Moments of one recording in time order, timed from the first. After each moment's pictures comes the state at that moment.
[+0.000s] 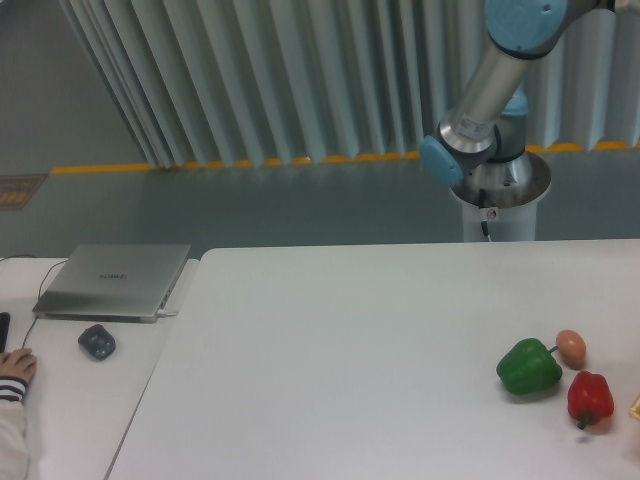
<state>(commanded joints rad) 2.89 -2.02 -1.28 -1.42 1.35 1.53</state>
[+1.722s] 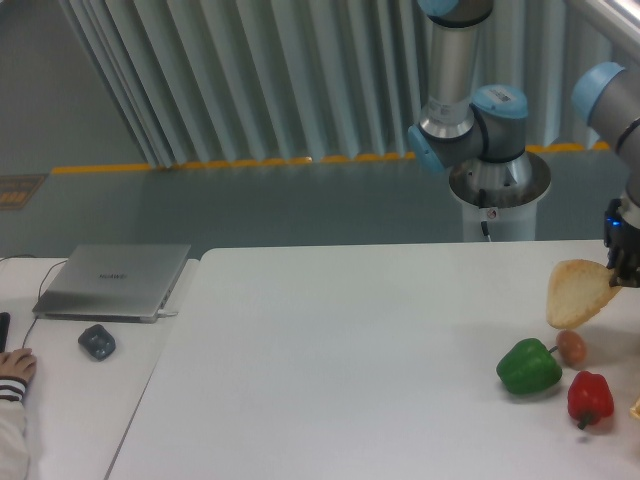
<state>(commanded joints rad) 2.58 -1.83 -1.51 -1.59 1.66 1.94</state>
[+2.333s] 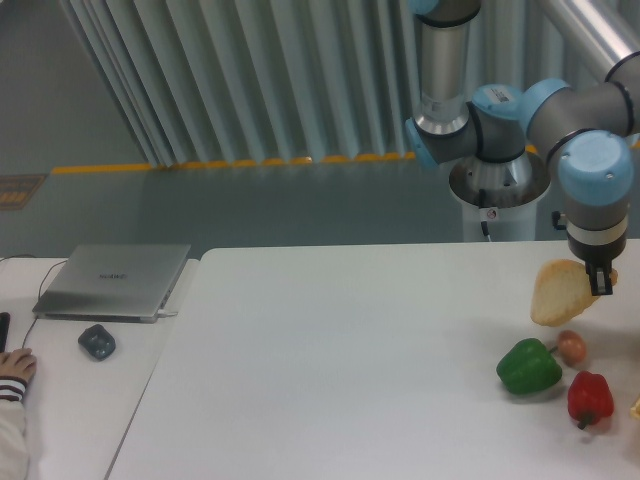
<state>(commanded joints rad) 2.45 -1.84 -1.53 -1.51 1.86 1.93</state>
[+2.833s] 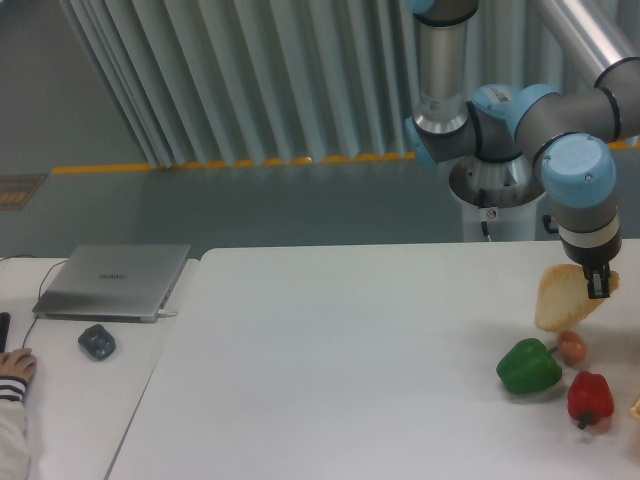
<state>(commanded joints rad) 2.45 -1.84 -1.54 -1.41 1.86 1.94</state>
